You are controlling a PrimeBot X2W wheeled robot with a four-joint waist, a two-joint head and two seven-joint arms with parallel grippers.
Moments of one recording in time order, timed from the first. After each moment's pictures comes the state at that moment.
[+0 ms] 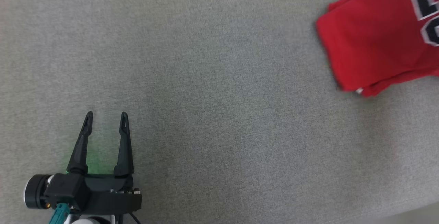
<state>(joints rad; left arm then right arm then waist) -0.15 0.05 -0.01 -0.01 -0.11 -0.11 -0.26 -0.89 -0.44 -0.19 0.19 0.14 0.13 1.06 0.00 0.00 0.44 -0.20</state>
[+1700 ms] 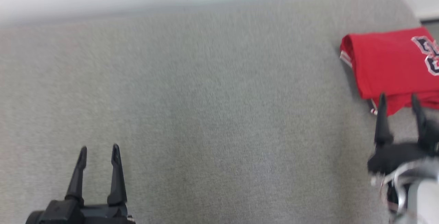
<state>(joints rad) -0.04 0.05 0.02 0.02 -0.16 -0.09 -0.26 -0.27 -0.09 -0.33 0.08 -0.08 0.13 0.03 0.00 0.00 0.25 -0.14</state>
